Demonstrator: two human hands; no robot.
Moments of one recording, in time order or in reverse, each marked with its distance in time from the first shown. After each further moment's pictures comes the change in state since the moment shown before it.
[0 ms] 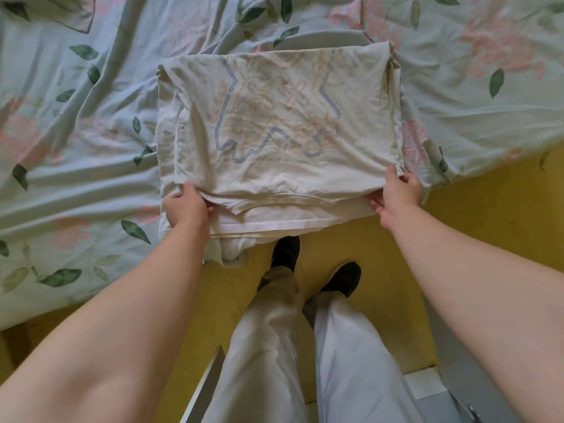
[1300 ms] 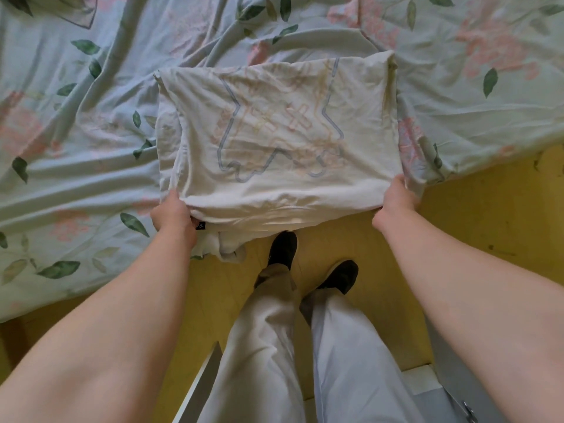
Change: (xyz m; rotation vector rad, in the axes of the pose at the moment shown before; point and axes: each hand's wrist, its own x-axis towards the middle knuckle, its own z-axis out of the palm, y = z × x) left_hand -0.002 -0.007 -0.032 -0.195 -0.015 -0.109; right_hand -0.024 0.002 -0.008 0.169 0.123 0.196
